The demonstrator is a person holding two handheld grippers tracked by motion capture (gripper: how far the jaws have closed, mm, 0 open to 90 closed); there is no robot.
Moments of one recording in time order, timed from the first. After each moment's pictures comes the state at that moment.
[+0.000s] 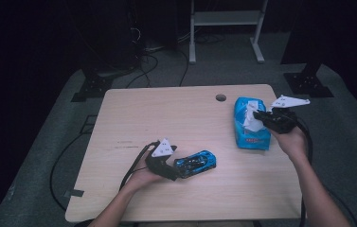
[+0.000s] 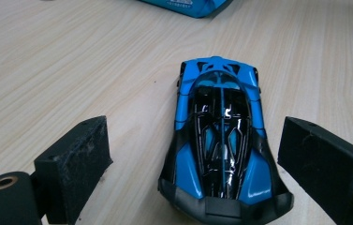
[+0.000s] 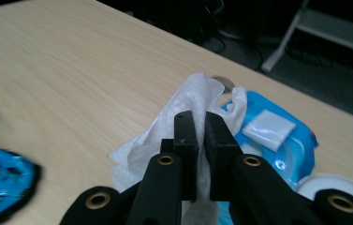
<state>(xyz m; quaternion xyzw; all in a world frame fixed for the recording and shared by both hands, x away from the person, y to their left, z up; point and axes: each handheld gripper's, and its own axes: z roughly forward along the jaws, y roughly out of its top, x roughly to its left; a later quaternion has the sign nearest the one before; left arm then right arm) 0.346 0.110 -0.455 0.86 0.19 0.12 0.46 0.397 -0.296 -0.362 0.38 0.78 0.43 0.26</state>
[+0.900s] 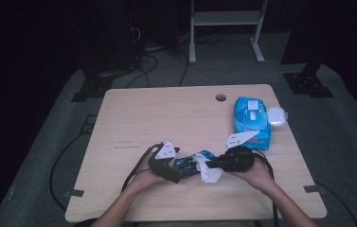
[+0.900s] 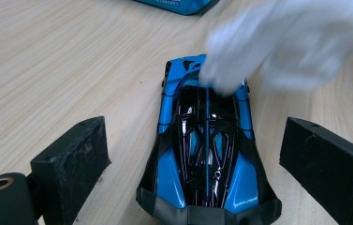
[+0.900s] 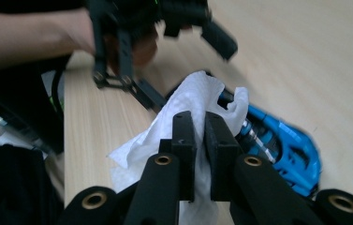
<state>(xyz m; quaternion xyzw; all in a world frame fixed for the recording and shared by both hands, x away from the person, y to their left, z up) 0.343 0.102 -0.459 0.86 0.18 0.12 0.46 0.330 -0.176 -0.411 0.22 0.86 0.47 -0.01</state>
